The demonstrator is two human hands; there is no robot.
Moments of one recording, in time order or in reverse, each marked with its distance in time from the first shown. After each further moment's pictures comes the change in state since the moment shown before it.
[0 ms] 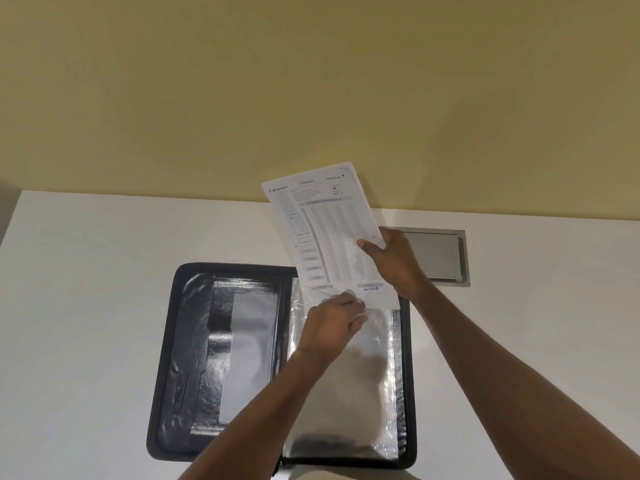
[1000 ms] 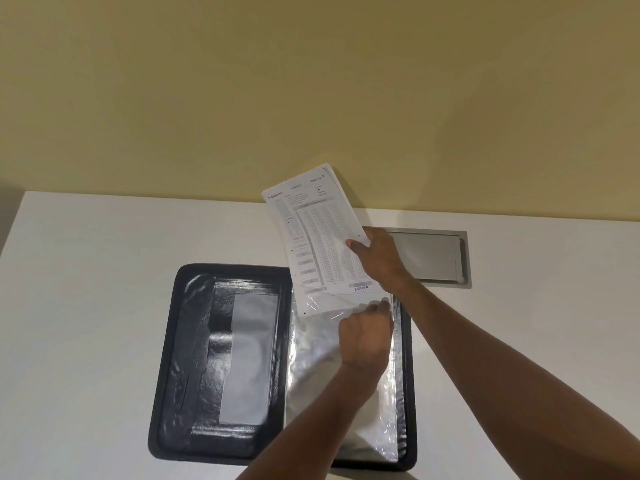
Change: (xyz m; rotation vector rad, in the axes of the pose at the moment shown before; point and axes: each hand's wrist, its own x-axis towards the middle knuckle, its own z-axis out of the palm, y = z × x) left_hand 0.015 0.090 -0.001 0.191 -0.078 -0.308; right_hand 0.022 0.010 0.026 0.014 -0.039 0.054
